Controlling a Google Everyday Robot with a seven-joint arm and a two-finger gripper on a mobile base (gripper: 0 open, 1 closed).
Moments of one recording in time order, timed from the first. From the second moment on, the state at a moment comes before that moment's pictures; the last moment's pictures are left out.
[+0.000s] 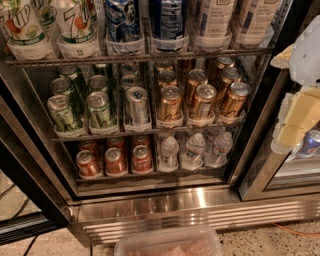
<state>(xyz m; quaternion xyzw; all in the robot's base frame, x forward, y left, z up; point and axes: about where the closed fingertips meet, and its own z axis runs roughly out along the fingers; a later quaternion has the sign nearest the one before) 0.438 -0.217 0.976 -0.60 0.78 -0.03 0.16</state>
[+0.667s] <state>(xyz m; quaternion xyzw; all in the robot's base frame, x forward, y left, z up) 0.435 -0.208 0.974 -0.58 0.79 -0.02 0.19</state>
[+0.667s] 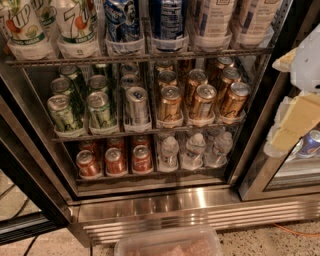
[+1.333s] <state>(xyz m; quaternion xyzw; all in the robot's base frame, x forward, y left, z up) 0.430 -0.168 0.983 -0.49 0.82 0.05 0.29</state>
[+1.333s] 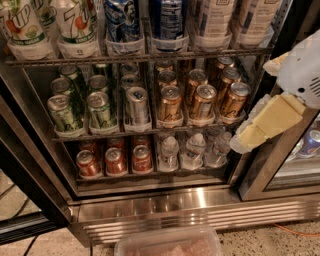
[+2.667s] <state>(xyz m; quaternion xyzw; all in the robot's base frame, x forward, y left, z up) 0.423 -0.103 0.993 -0.44 0.76 0.08 0.47</state>
